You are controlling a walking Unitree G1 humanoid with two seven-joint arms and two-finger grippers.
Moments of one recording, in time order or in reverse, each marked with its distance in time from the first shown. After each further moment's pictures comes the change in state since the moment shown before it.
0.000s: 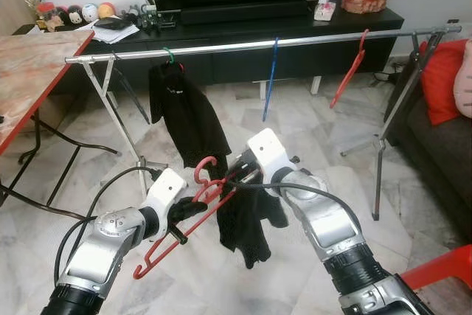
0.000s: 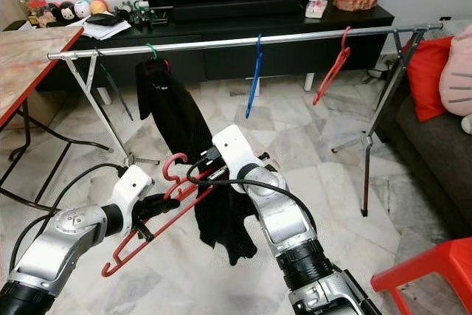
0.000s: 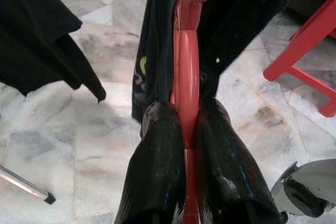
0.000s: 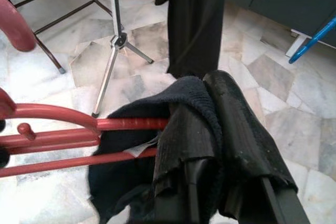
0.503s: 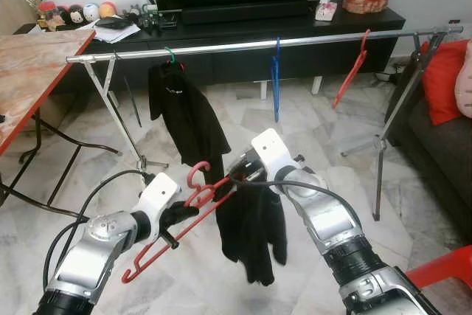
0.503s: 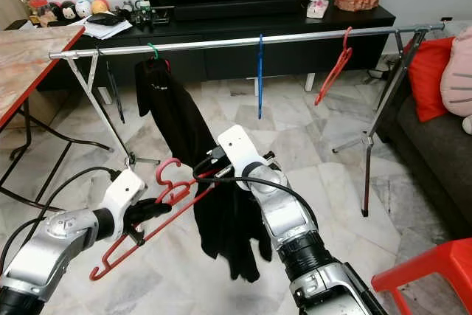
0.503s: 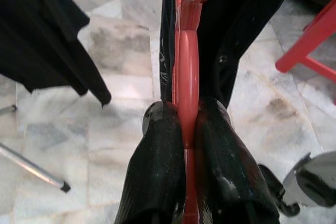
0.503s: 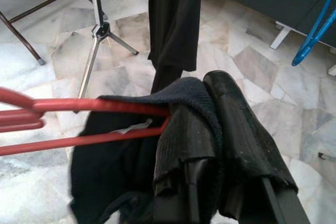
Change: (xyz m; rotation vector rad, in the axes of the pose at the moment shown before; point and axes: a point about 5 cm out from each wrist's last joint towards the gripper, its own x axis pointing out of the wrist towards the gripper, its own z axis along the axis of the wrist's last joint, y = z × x) left arm -0.007 0.005 -0.001 0.029 0.020 0.033; right arm 0.008 -0.013 -0.011 -0.026 0.033 -0.053
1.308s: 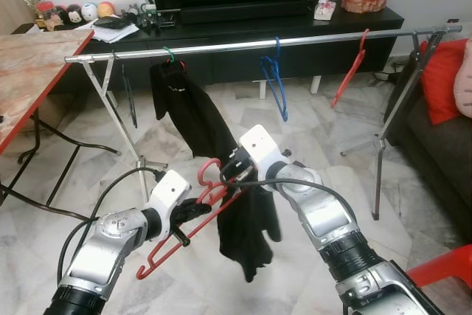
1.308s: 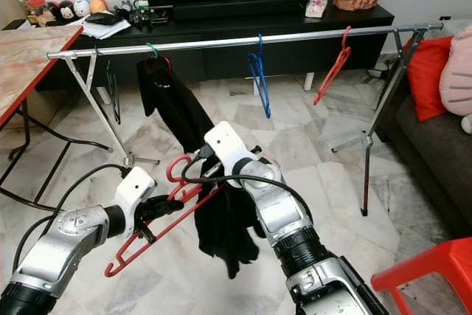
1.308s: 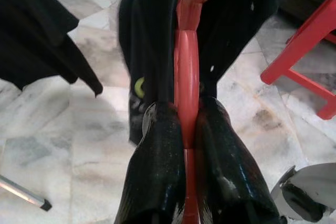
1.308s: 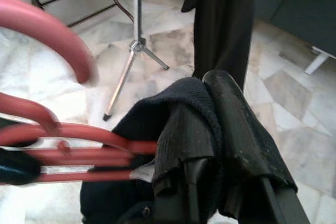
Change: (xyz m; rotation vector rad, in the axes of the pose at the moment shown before) left arm 0.012 -0.010 0.004 -0.018 -0.031 -0.054; right arm -0.002 0.017 0.020 -0.022 -0.071 0.129
